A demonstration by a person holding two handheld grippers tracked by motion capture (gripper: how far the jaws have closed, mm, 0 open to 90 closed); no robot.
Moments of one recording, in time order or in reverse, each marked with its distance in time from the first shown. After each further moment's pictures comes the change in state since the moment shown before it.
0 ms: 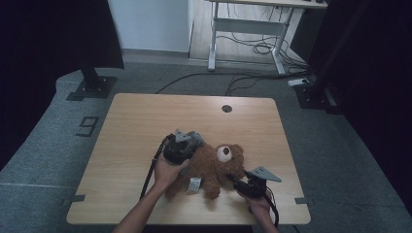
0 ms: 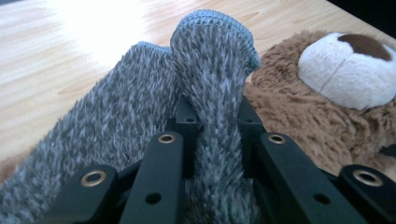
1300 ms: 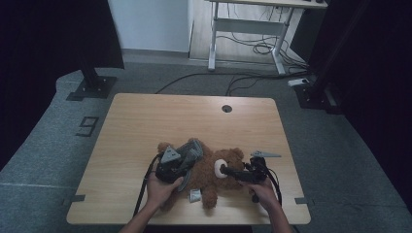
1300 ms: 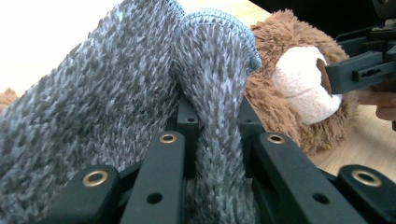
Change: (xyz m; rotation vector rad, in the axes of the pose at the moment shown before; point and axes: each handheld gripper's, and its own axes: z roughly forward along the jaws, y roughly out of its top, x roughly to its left) left arm -0.010 -0.049 -0.023 -0.110 -0.117 -0.009; right arm -0.027 0.042 0.018 0.199 0.288 0.171
